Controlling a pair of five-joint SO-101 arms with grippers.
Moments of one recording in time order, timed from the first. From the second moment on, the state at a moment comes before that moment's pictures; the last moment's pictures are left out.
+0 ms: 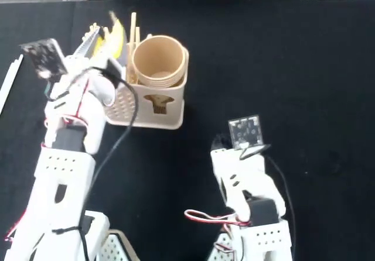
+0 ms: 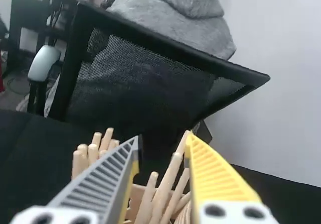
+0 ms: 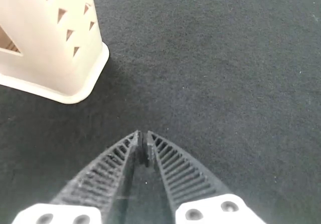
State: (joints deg) left arm 0.3 -44.6 46.5 9.0 22.8; right arm -8.4 -102.3 96.8 51.6 4.4
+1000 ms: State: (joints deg) left arm -43.4 17.8 -23.4 79.8 -34.3; right arm -8.4 -102.3 96.8 52.2 4.4
